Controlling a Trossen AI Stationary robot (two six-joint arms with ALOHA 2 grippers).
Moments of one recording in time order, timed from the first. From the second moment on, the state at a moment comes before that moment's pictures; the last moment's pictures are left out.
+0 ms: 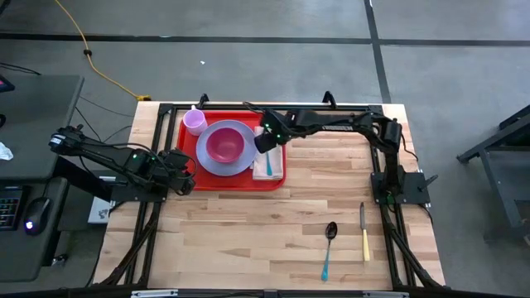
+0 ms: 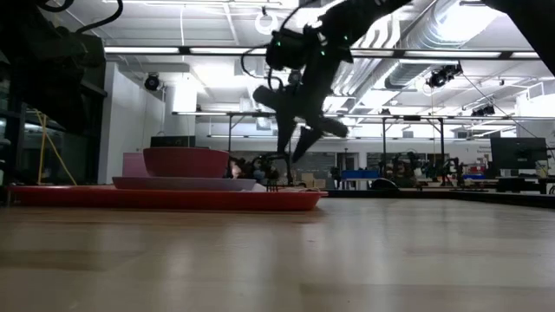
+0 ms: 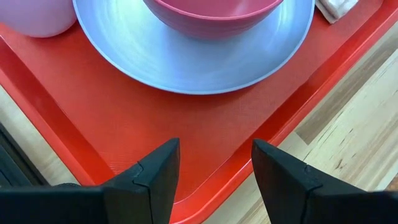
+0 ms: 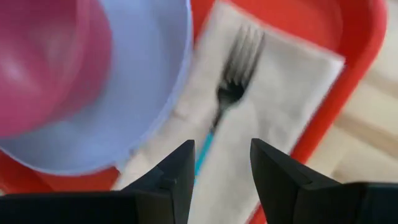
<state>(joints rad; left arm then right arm) -0.31 0.70 0.59 -1.07 -0.49 -1.05 -0.31 1.99 1.57 -0.66 0.09 0.75</state>
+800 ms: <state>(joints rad) -0.31 0.70 0.59 -1.07 -0.53 -1.05 -0.29 2.10 1.67 -0.76 0.08 0.79</state>
